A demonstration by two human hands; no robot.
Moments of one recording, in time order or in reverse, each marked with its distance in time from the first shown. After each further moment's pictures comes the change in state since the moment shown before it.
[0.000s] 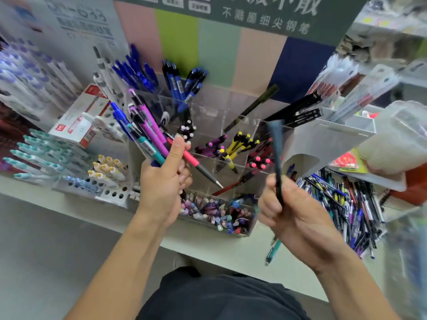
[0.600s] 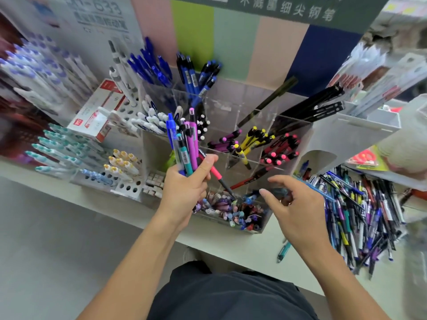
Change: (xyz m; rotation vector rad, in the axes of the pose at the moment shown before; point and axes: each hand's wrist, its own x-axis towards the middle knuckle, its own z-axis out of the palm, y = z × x) left_hand -0.005 -0.018 -0.014 0.258 -0.028 -0.125; right_hand 0.025 0.036 -0.021 -1.383 0.460 -0.468
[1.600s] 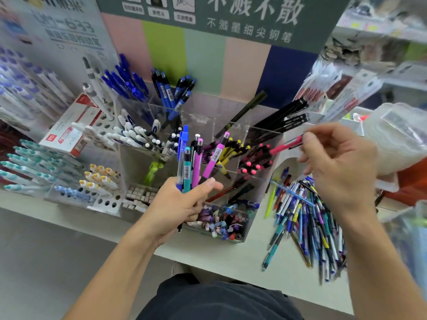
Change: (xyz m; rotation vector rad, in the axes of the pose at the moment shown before) left_hand -0.007 0.014 0.007 0.214 -0.401 -0.118; right_hand 0.064 -0.019 -0.088 0.274 0.279 -0.049
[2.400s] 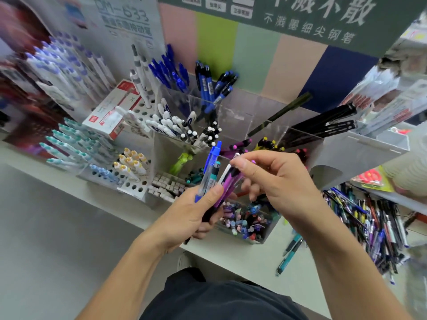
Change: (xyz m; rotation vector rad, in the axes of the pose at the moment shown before) left_hand -0.029 -0.019 -0.022 -0.114 -0.119 -0.084; right_hand -0.034 -0.048 0.084 0.348 -0.681 0.274
